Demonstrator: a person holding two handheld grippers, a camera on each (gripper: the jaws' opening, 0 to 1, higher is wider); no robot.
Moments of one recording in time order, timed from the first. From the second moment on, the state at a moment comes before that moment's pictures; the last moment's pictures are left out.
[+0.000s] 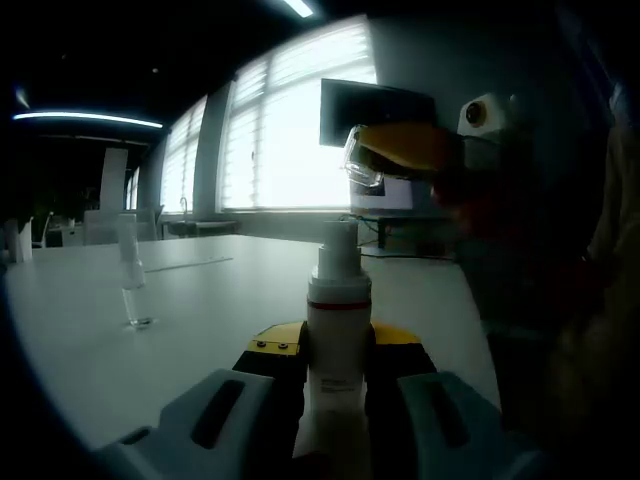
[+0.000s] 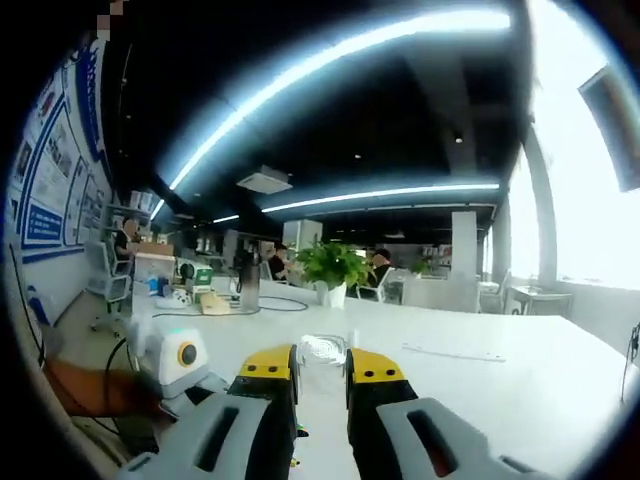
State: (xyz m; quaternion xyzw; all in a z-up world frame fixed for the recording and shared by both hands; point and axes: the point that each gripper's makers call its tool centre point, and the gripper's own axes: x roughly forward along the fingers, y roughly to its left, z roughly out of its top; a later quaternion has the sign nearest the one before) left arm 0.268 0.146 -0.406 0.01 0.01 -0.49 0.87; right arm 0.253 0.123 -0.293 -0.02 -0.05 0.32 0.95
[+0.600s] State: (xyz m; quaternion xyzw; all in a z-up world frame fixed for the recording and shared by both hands) left arm 0.267 0.146 -0.406 0.01 0.01 -0.49 0.87; right arm 0.247 0.147 -0.296 -0.03 -0.04 0.34 0.94
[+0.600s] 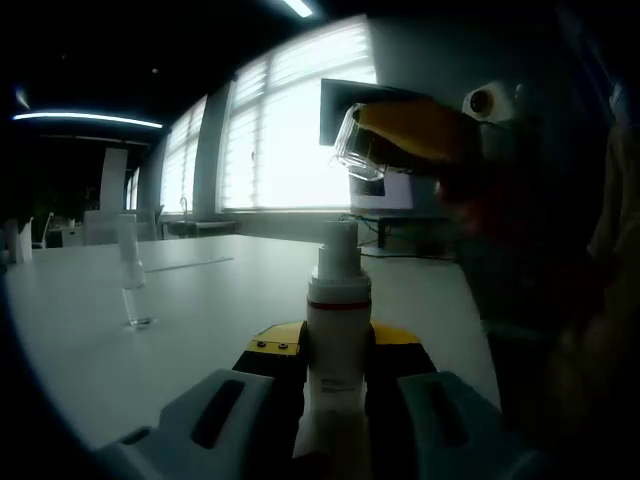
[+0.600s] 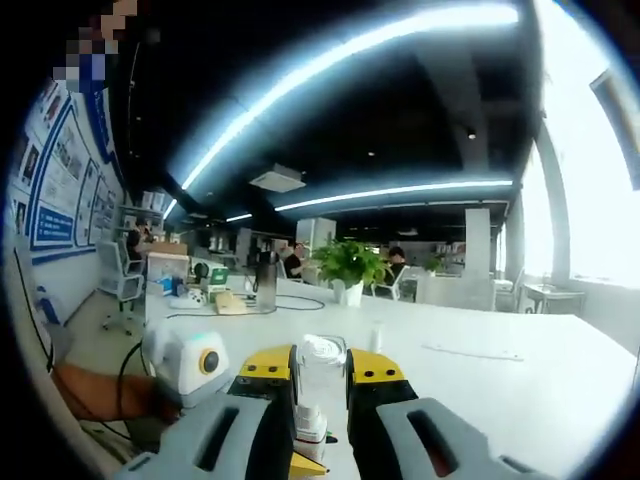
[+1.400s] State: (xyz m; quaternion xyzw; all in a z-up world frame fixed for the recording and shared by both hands) left arm 0.268 0.145 -0.406 0.01 0.01 -0.49 0.87; right arm 0.250 0.159 -0.315 -0.02 0.01 0.35 0.94
